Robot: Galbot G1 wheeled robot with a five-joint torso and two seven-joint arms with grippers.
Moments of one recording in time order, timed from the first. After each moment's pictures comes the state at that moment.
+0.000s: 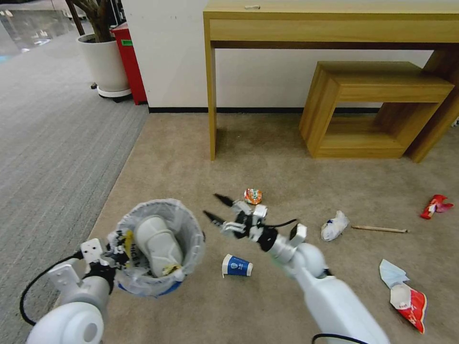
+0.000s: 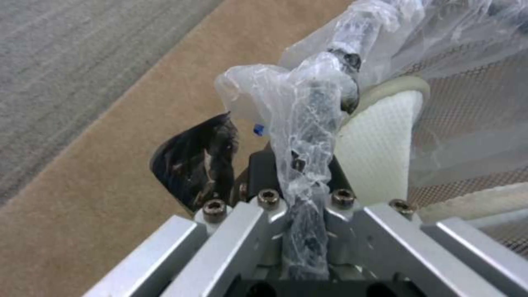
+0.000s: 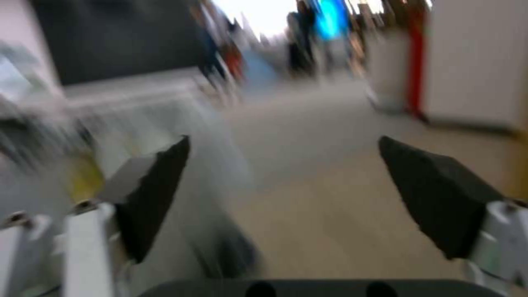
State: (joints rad) left arm 1.55 -1.45 -0.84 -2.31 -0.64 0.69 -0.33; right arm -1.04 1.15 0.24 1.64 0.51 0.04 -0.70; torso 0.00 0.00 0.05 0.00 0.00
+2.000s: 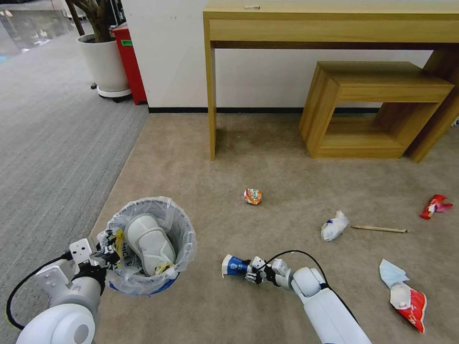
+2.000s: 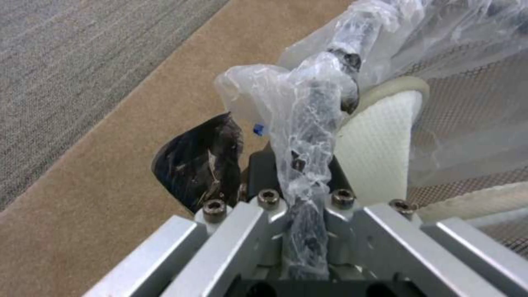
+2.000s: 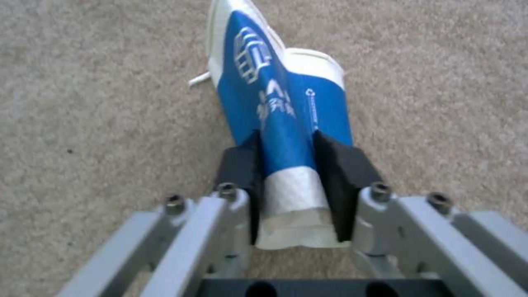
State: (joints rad) left arm 1.58 -1.48 -0.82 -2.34 -0.62 0.69 -0.33; right arm -0.94 1.36 0.28 1.03 -0.31 0.08 -0.74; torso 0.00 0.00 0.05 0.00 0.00
